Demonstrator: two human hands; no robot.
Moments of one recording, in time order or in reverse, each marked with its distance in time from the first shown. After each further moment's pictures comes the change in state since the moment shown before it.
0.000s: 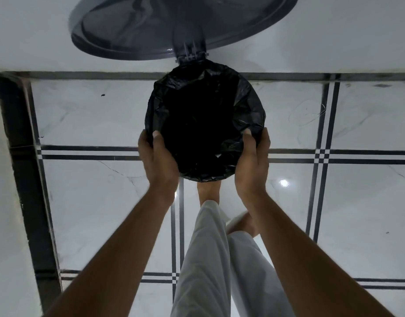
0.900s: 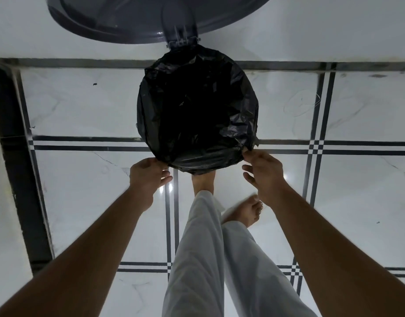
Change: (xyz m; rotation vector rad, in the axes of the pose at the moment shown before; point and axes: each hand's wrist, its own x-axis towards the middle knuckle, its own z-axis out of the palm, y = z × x) left_hand 0.011 -0.050 -0.044 0.118 -0.141 -0.356; right_hand 0.017 0.026 -0.074 -0.005 -0.042 0.515
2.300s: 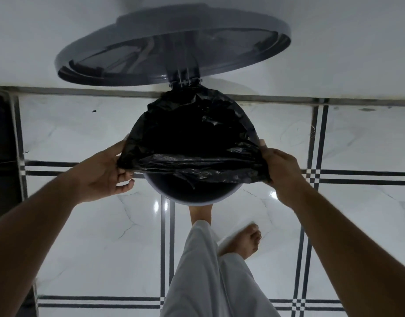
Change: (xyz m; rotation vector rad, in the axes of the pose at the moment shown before) left_hand 0.062 0.121 -0.073 0.021 -0.519 -0.229; right_hand 0.027 -0.094 0.003 -0.210 -0.007 -0.161
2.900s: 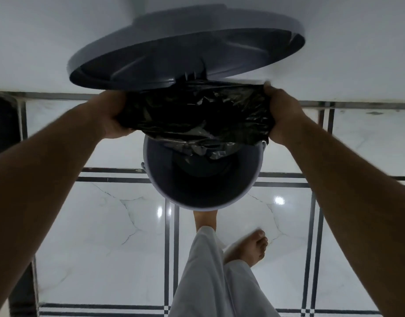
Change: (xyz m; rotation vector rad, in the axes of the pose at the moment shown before) left_hand 0.018 0.120 0.053 0.062 0.103 0.318; right_hand 0.050 -0.113 0.045 0.314 -0.081 -0.030
